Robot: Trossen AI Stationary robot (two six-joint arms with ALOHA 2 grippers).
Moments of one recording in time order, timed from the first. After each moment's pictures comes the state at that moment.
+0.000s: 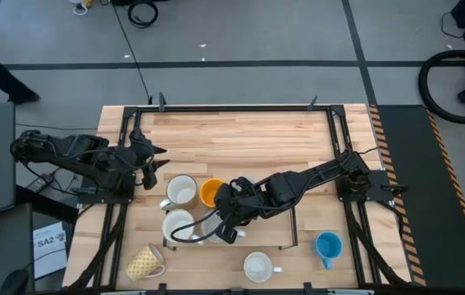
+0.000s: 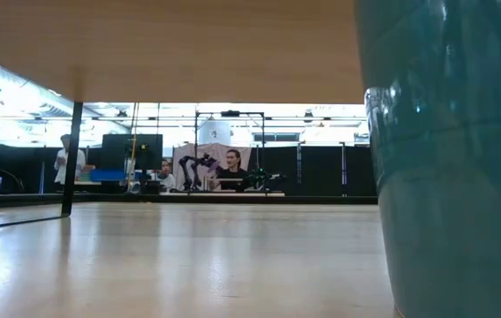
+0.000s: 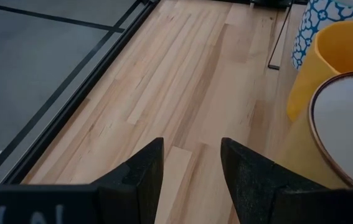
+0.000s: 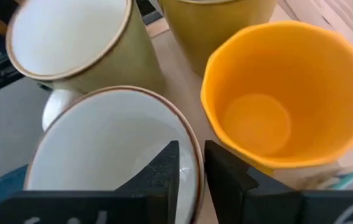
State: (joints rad) left arm -0.26 0.81 1.02 -0.92 -0.57 -0.36; right arm 0.39 2.06 2.19 -1.04 0.29 0.74
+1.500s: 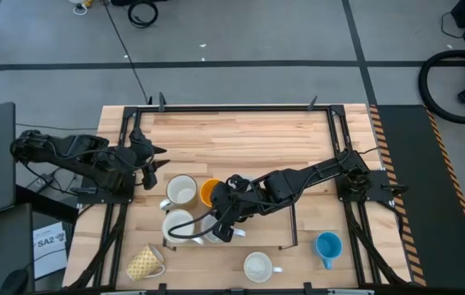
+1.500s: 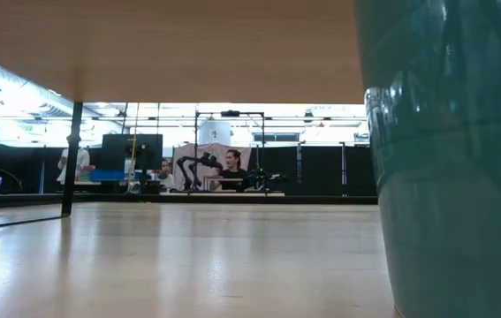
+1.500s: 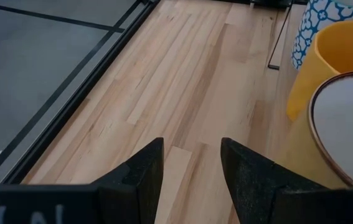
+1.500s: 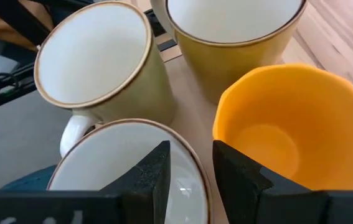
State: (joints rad) left arm -0.26 0.81 1.02 -0.92 -0.57 -0.36; right arm 0.37 2.06 2.19 -0.95 0.28 0.66
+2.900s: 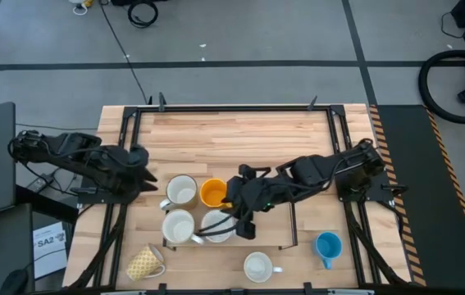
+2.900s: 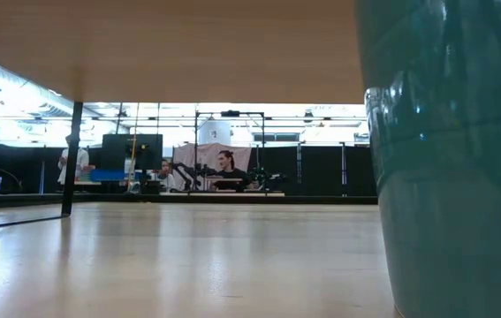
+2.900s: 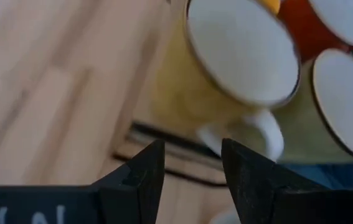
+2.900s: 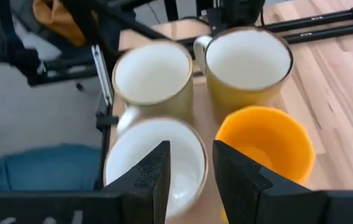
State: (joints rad) left arm -0.26 0.74 1.02 -1.02 -0.04 -0.64; right arm 0.39 1.91 2.19 -0.97 0.24 0.42
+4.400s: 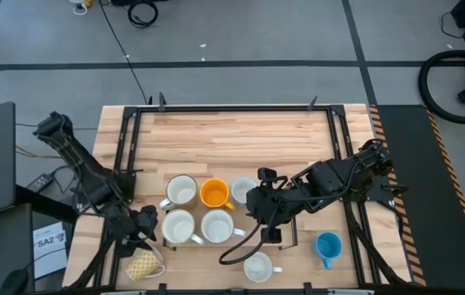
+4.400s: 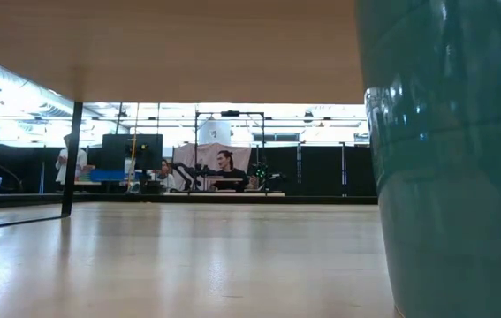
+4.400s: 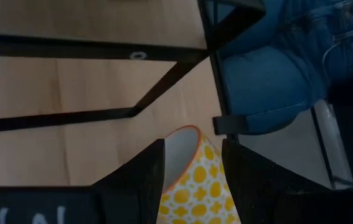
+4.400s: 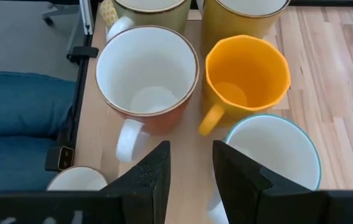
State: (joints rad) left arm -0.88 0.97 0.61 -0.41 -0.05 -0.80; right arm 0.48 1.86 2.19 -1.26 0.31 0.37
